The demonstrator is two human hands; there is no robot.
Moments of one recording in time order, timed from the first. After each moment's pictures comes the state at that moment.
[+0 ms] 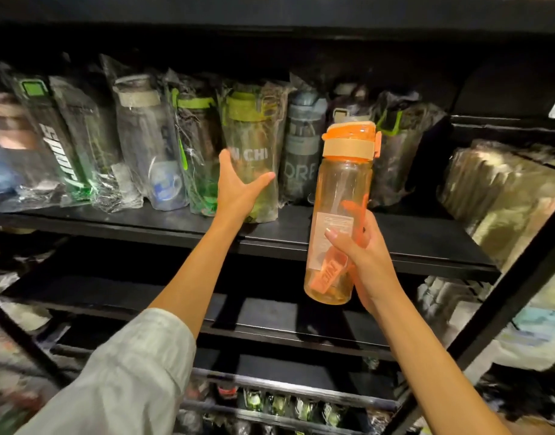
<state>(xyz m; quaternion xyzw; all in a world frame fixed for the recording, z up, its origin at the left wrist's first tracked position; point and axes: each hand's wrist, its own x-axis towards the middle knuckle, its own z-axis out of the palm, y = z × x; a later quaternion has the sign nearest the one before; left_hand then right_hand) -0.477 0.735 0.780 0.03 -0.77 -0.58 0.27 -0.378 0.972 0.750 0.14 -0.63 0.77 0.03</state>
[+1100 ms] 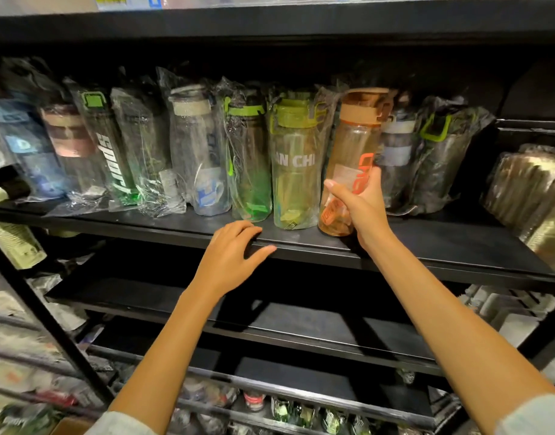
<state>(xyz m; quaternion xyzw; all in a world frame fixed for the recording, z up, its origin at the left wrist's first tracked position) -0.408 0.626 0.694 -0.11 -0.94 -0.17 0.28 -0.483 0.890 0.777 0.13 -0.69 0.69 0.17</state>
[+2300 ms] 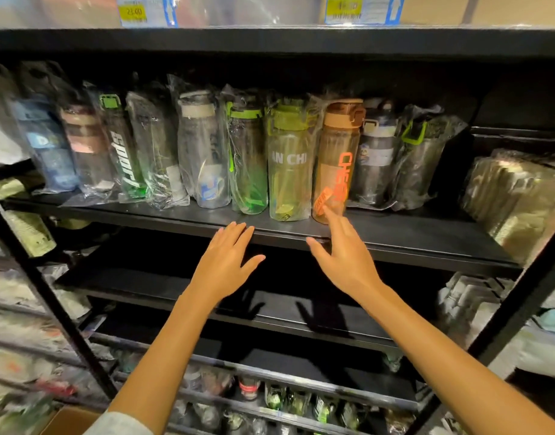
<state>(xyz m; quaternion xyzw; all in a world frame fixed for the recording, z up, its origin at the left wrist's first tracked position) -0.356 0.635 0.685 -0.09 -0.96 -0.08 0.23 -0.376 0.905 0.731 0.22 -0.91 0.32 0.18</state>
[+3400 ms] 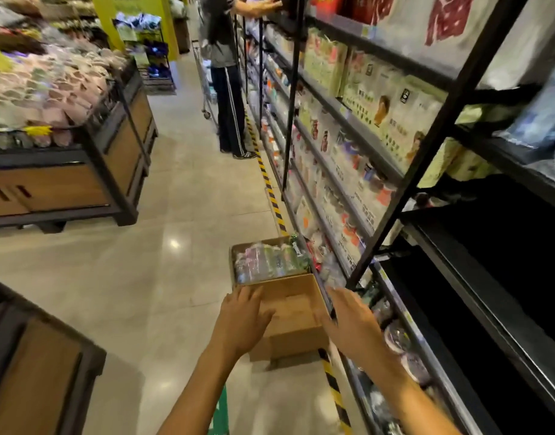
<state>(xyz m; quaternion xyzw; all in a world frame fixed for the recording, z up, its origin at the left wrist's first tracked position) 0.088 0.304 0.473 0.55 -0.82 -0.15 0.06 -0.160 0.378 0.505 0.65 -0.74 0.07 -0.15</state>
